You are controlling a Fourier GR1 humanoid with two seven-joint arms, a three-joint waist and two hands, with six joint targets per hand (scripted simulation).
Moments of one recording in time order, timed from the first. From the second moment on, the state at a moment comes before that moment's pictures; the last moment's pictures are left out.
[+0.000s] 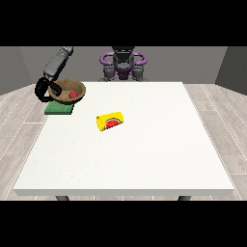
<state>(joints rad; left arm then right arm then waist) -0.94 0.94 0.49 -0.87 0.42 -0.33 -0.17 -0.61 -0.53 -0.33 -0.82 -0.03 0.08 -0.01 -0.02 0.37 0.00</state>
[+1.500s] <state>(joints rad) -0.93 0.98 0.50 -0.95 0.50 -0.33 -0.11 -0.73 -0.67 -0.39 -0.52 -0.03 0.18 -0.15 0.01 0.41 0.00</state>
